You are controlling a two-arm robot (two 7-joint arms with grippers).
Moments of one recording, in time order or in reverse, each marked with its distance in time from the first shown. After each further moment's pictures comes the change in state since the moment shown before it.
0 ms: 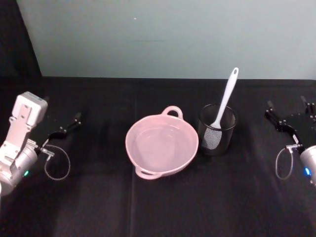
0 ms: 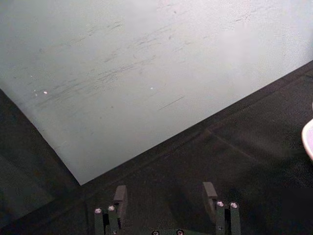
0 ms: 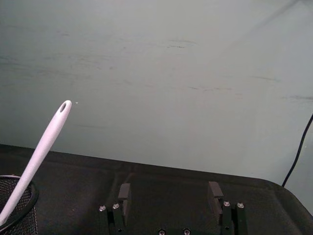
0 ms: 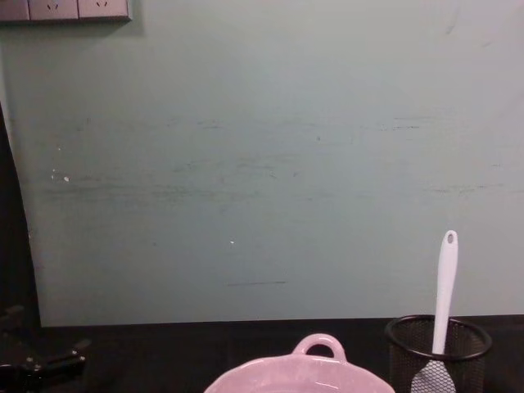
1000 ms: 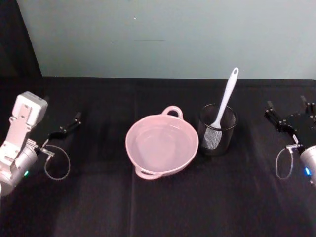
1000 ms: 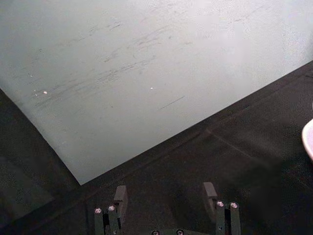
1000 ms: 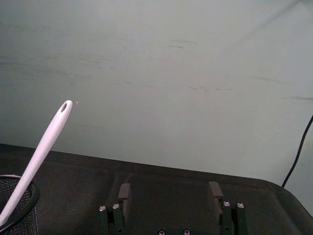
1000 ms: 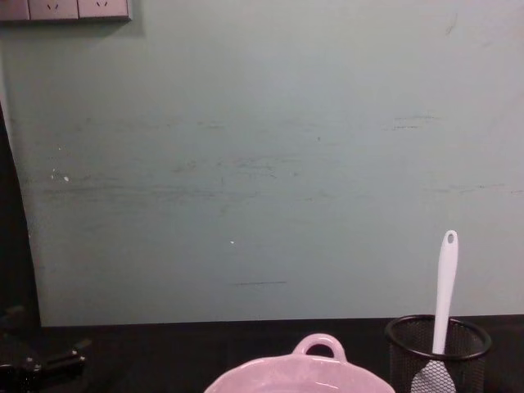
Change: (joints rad) left arm 0.000 0.000 0.000 0.000 0.000 0.000 0.000; right arm -0.001 0.002 -0.002 -0.003 -0.002 0.000 -0.002
